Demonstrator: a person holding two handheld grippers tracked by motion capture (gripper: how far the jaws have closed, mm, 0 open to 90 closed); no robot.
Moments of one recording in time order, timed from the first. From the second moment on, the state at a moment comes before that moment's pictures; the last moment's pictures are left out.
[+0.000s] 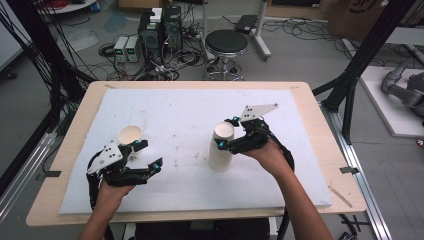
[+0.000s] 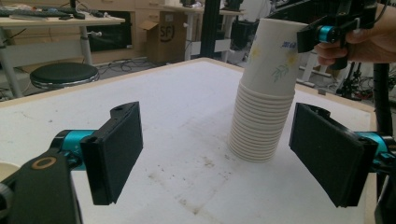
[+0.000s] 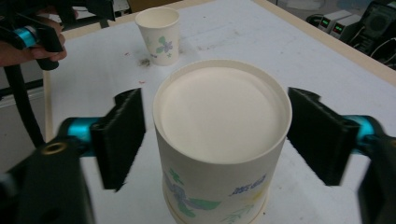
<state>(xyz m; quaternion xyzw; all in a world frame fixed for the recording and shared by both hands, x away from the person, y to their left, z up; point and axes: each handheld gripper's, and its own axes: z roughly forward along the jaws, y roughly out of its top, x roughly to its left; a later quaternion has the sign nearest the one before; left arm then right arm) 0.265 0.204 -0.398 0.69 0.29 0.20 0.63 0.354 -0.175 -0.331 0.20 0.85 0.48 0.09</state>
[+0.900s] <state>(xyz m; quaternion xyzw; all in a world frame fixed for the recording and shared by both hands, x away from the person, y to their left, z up) 0.264 0.198 -0.397 0.70 0.29 0.19 0.63 0.357 -0.179 -0.297 0.20 0.84 0.50 0.09</state>
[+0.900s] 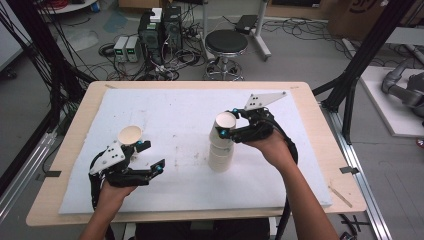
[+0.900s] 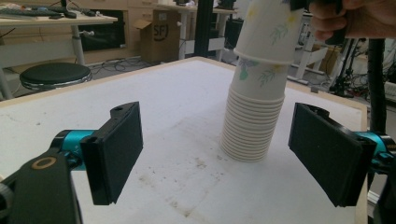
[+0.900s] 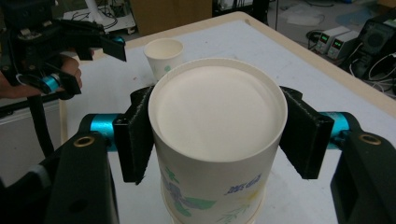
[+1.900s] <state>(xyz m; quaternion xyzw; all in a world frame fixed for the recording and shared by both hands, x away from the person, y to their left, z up) 0.262 0.190 -0.398 0.70 0.27 0.18 0.64 0.330 -0.231 -0.246 0.20 0.81 0.53 0.12</state>
